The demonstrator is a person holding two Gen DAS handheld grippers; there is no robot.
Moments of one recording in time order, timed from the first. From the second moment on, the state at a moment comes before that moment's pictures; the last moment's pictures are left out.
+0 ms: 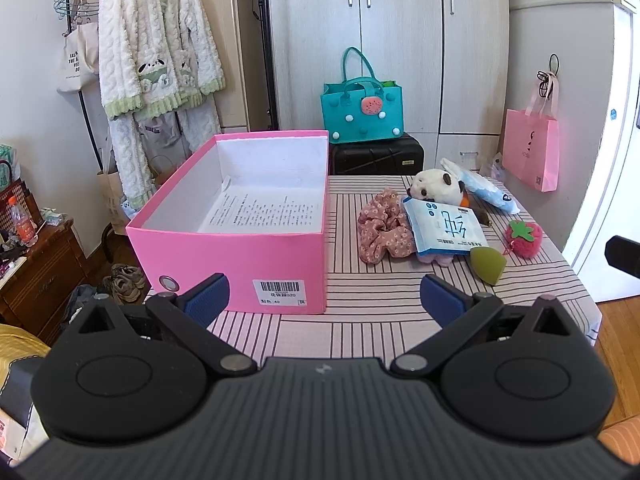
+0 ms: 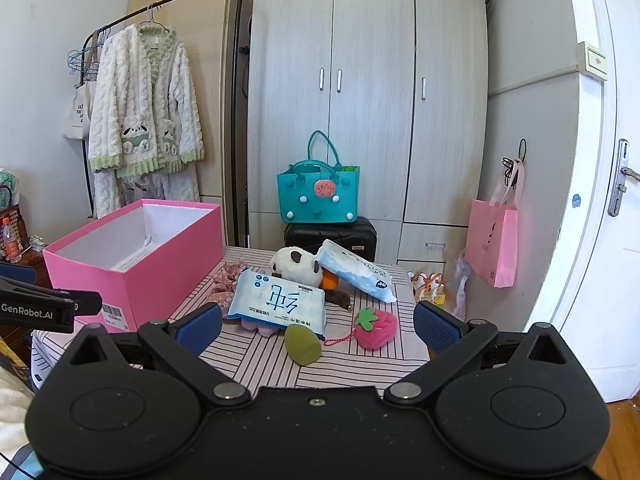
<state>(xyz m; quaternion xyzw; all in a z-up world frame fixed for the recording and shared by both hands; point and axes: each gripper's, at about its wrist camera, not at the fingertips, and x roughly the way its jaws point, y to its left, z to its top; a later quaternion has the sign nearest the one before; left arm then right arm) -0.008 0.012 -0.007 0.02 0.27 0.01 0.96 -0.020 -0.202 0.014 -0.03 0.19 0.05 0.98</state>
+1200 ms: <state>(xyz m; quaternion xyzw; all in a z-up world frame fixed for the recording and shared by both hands) 0.054 -0.032 0.007 0.03 0.28 -0.11 0.95 0.052 -0.267 -0.012 -0.02 0.21 0.12 0.97</state>
